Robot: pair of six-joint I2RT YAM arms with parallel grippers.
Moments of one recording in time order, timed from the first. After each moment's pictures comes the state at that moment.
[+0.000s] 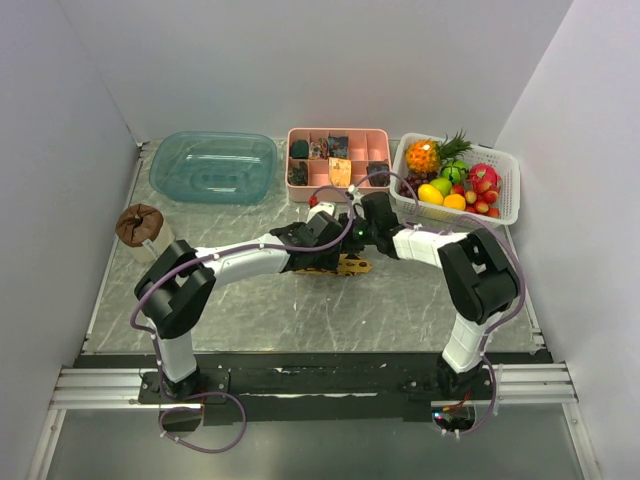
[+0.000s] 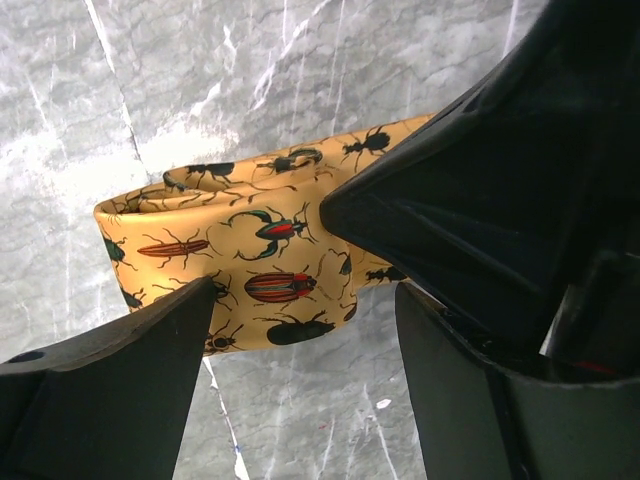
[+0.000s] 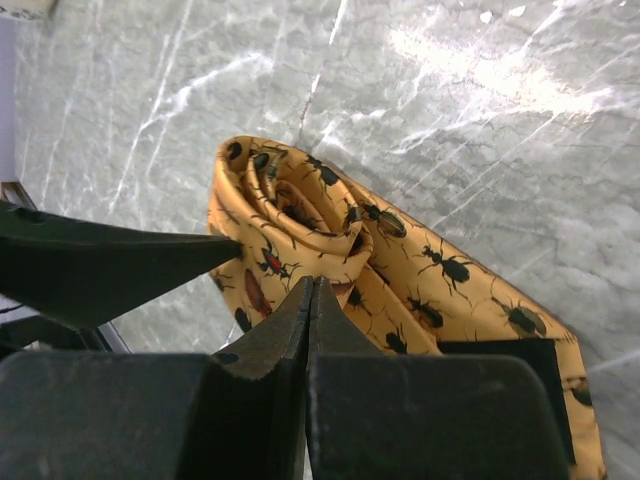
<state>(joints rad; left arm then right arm) -0.87 1.81 1.23 -0.33 -0.31 -0.56 0.46 1.78 0.97 0.11 -0.50 0.49</state>
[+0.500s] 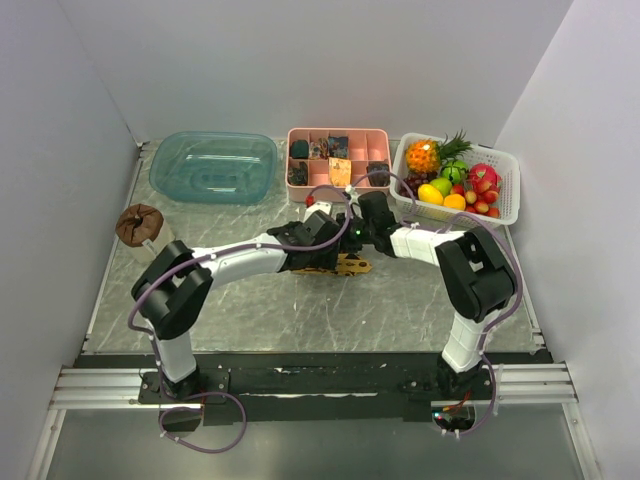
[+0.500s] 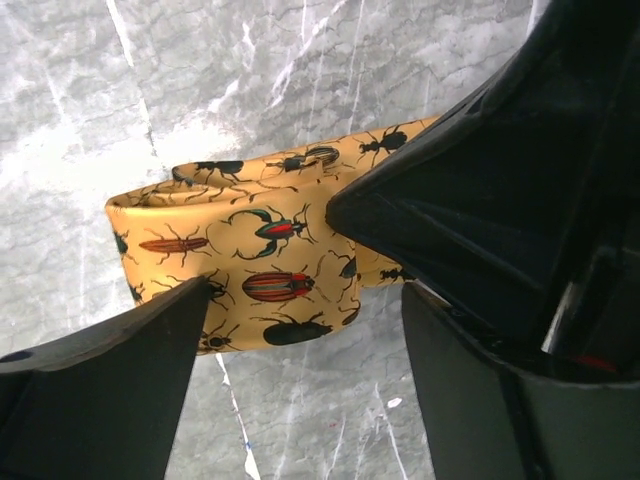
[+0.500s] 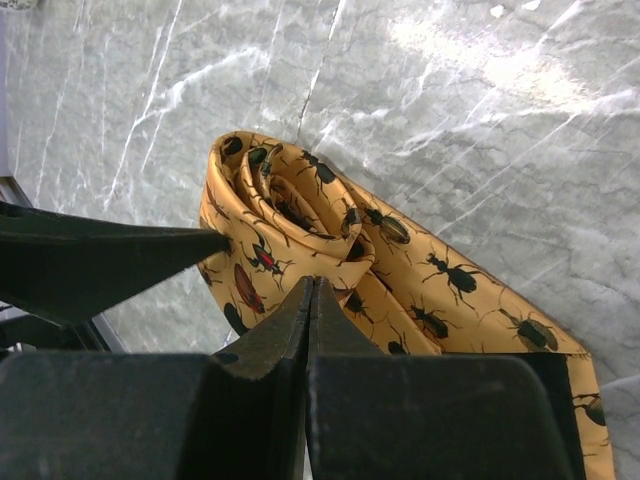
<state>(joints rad) -0.86 1.80 1.22 -0.34 -0.31 -0.56 0.47 1.81 0.99 0.09 -0.50 0.48</state>
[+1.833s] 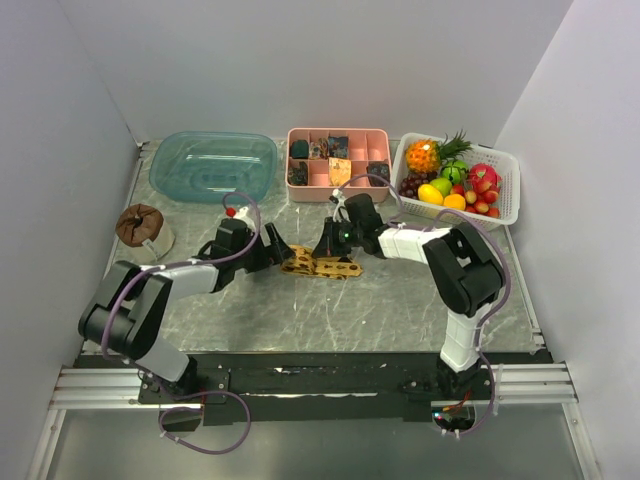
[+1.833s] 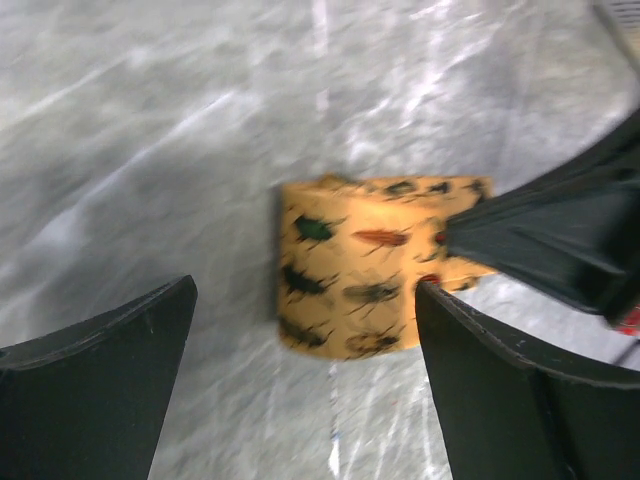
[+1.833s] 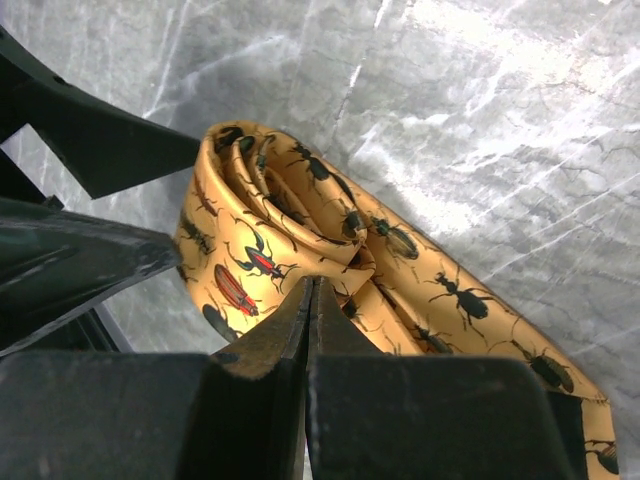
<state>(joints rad) -0.41 1.52 0.61 0.29 0.22 -0.70 0.53 1.87 1.04 0.10 -0.48 0.52</state>
